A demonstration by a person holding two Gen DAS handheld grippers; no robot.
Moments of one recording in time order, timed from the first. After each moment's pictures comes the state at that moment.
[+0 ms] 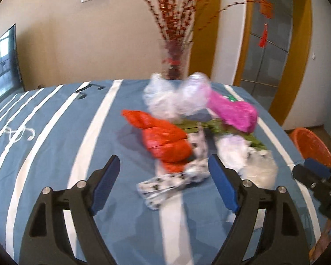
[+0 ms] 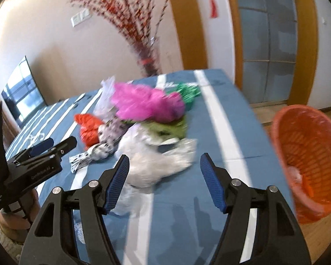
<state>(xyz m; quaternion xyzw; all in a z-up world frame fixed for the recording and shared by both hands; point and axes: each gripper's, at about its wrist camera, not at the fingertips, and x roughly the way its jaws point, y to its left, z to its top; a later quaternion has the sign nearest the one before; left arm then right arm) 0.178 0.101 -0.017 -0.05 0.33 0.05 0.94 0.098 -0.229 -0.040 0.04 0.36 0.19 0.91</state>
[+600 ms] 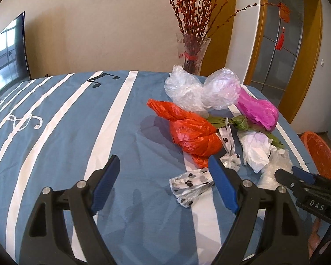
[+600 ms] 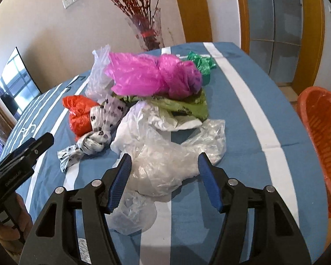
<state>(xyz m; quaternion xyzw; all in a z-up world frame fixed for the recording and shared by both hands) 0.179 0.131 -0.029 -0.06 0.34 0.06 0.94 0.125 -0.203 -0.074 0.04 0.42 0.19 0.89</state>
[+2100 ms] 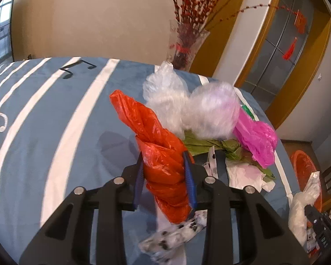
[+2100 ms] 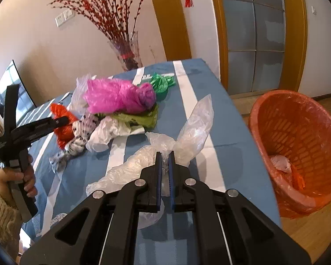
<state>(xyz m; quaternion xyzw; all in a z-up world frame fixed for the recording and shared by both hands) 0.245 0.133 -0.029 -0.14 0.37 0.02 0.92 0.100 -0.285 -0.044 0.06 0.36 0.15 0.92</state>
